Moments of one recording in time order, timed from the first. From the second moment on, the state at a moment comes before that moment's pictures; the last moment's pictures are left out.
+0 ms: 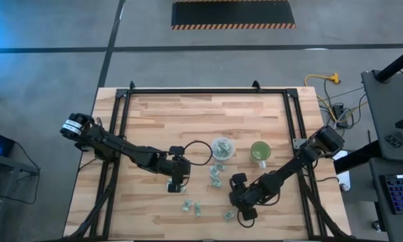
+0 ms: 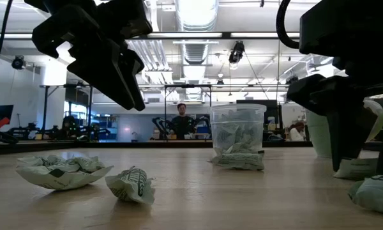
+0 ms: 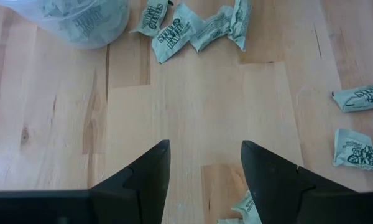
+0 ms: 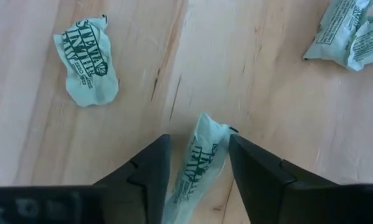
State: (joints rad) left arm -0.33 1.54 0.94 -0.34 -0.22 -0.20; right arm 0.60 1.83 0.99 -0.32 0.16 0.38
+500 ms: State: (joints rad) left arm -0.33 1.54 0.94 -0.34 -0.22 -0.20; right arm 0.60 1.82 1.00 -0.32 0.16 0.26
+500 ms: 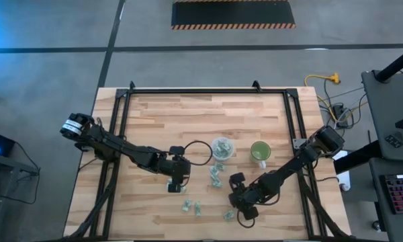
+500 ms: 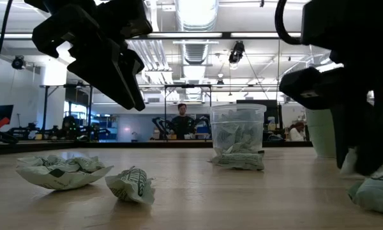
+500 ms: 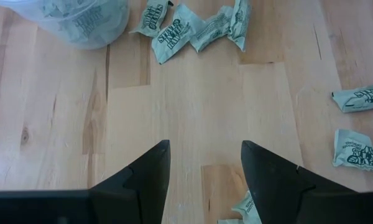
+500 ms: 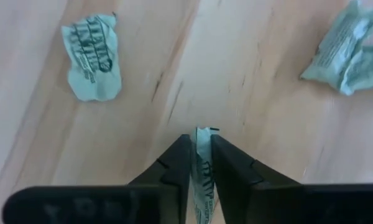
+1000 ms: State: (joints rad) left arm -0.33 1.54 0.94 -0.34 -0.22 -0.20; right arm 0.60 1.82 1.22 -0.62 0.44 0.05
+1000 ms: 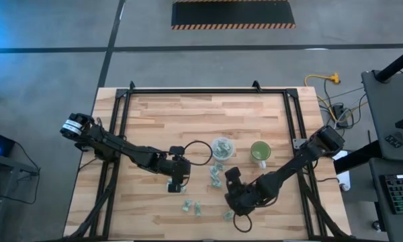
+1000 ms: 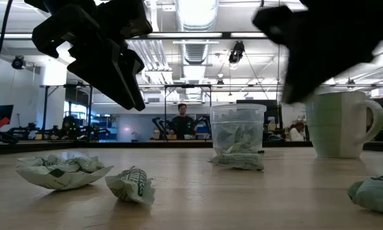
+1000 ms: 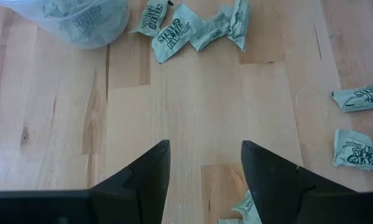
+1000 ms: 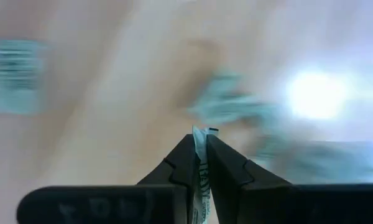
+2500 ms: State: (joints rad) left arm -0.33 1.54 0.94 -0.33 -0.22 -0.18; right arm 0.19 1.82 1.30 -0.69 0.51 0.07
